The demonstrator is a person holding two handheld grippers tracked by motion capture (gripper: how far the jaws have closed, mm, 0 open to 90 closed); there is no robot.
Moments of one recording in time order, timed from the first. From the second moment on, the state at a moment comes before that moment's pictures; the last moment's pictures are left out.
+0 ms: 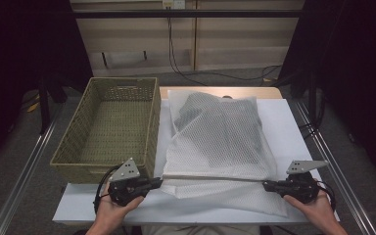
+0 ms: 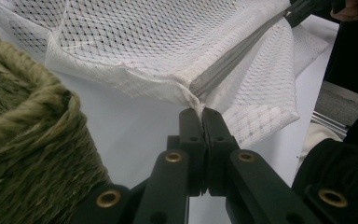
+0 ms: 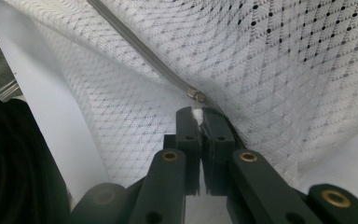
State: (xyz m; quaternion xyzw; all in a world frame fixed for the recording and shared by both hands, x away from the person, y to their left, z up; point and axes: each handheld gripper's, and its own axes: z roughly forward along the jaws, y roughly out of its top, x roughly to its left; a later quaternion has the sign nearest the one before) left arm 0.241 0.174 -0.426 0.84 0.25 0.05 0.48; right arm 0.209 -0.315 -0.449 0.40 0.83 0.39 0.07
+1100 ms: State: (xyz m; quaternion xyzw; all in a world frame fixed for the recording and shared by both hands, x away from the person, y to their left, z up) left arm 0.240 0.178 -0.427 0.84 0.26 0.05 0.47; right arm 0.202 -0.333 -0.448 0.43 0.81 0.39 0.08
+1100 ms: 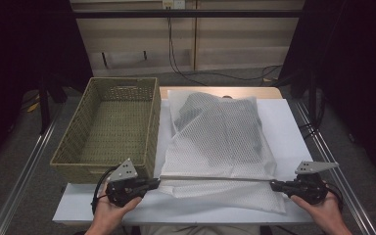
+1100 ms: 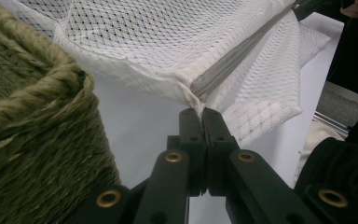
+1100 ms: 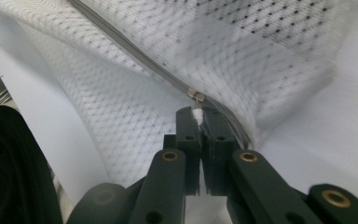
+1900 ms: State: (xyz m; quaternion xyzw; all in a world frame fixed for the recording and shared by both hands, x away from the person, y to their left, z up) left arm 0.244 0.176 -0.432 0.85 0.27 0.05 0.45; right arm 0.195 -0.354 -0.448 0.46 0.79 0.38 0.09
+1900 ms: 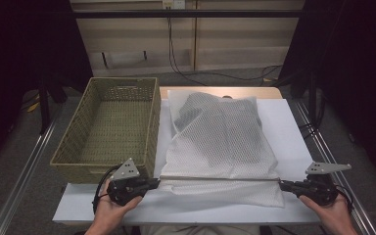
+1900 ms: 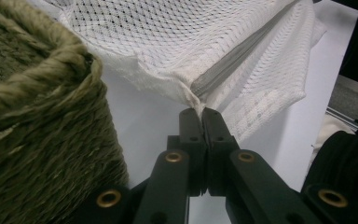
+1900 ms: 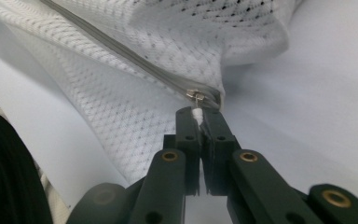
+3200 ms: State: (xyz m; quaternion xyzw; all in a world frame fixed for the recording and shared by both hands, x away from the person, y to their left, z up) left arm 0.242 0.157 -0.454 0.87 0.26 0.05 0.41; right arm 0.207 -0.344 -0.463 0.47 0.82 0.32 0.09
